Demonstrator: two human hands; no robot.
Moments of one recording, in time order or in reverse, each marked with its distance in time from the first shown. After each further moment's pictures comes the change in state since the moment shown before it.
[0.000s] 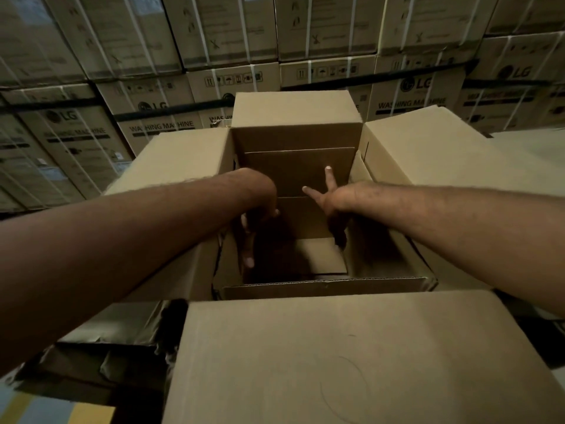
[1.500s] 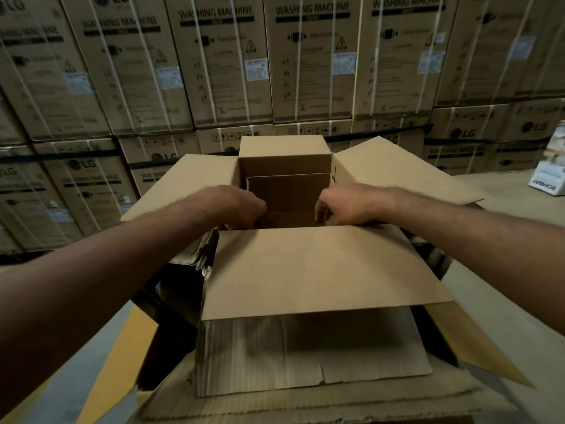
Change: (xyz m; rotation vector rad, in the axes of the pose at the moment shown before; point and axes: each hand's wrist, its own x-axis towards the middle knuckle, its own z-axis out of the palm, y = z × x) left_hand -0.151 0.012 0.070 -0.295 0.435 0.042; right_hand -0.180 0.024 0.035 0.110 0.434 -0.256
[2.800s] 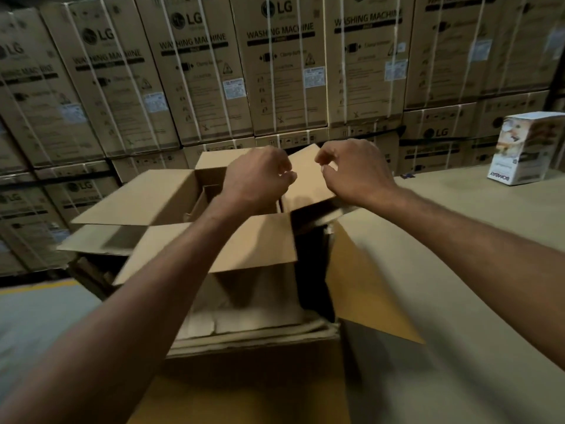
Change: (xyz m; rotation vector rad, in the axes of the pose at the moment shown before) left_hand -0.070 0.200 -0.087 -0.427 0.852 -0.040; right_hand -0.151 0.104 -0.001 0.261 0.934 0.107
